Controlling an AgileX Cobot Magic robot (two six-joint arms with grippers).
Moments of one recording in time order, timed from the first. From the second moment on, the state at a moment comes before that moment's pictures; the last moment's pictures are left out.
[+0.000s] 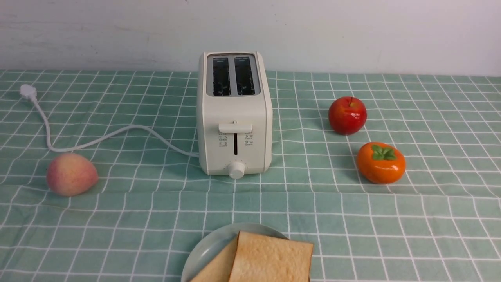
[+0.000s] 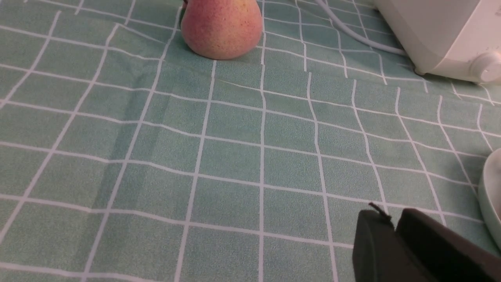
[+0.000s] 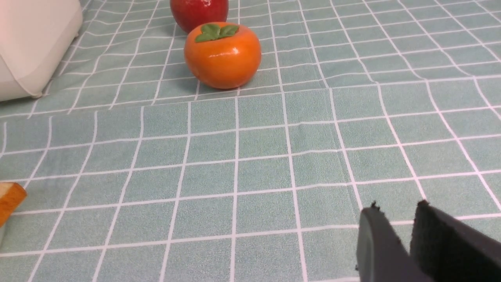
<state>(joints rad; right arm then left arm) 0.05 -0.01 0.02 -0.07 0.38 0.19 -0.09 -0.01 0.03 -0.02 0.39 -0.30</state>
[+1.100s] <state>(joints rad) 0.05 -0.01 0.02 -0.07 0.38 0.19 -0.09 -0.01 0.03 -0.02 0.39 -0.30</state>
